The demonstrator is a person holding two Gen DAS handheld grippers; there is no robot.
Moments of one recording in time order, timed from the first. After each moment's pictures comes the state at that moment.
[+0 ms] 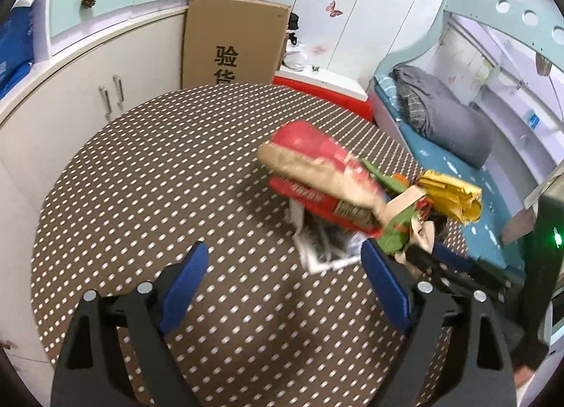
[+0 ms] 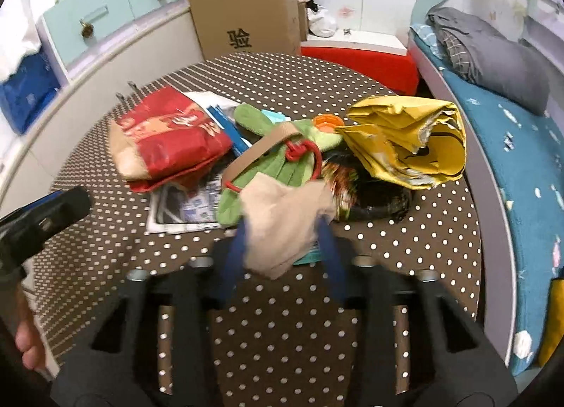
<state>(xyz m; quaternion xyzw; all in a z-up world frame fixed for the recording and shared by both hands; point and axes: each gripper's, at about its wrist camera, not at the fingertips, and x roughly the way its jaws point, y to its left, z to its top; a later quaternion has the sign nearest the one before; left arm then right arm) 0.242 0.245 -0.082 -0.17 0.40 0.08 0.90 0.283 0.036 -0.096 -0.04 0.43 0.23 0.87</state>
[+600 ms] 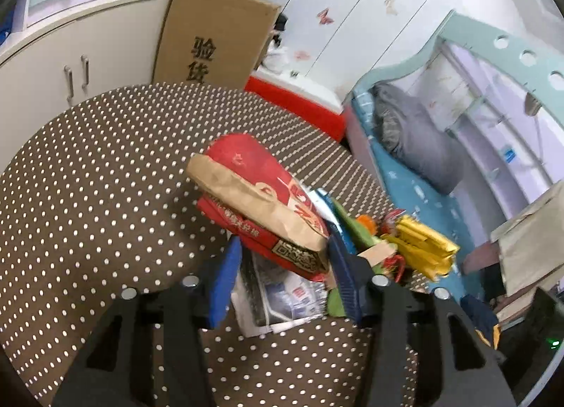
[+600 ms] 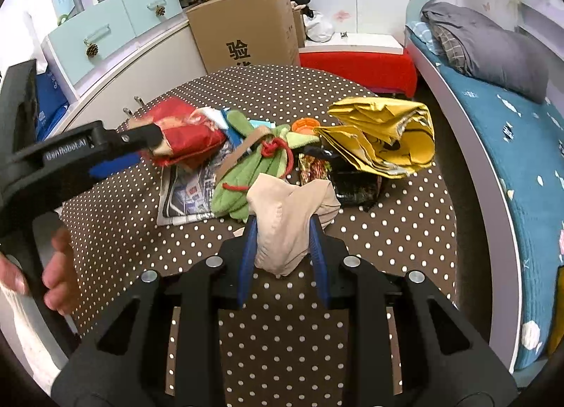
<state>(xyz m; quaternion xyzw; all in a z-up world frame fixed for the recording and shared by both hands) 0.298 0.243 -0.086 -0.25 0.36 0.03 0.90 0.273 0.005 -0.084 -0.01 0.42 0.23 0.88</state>
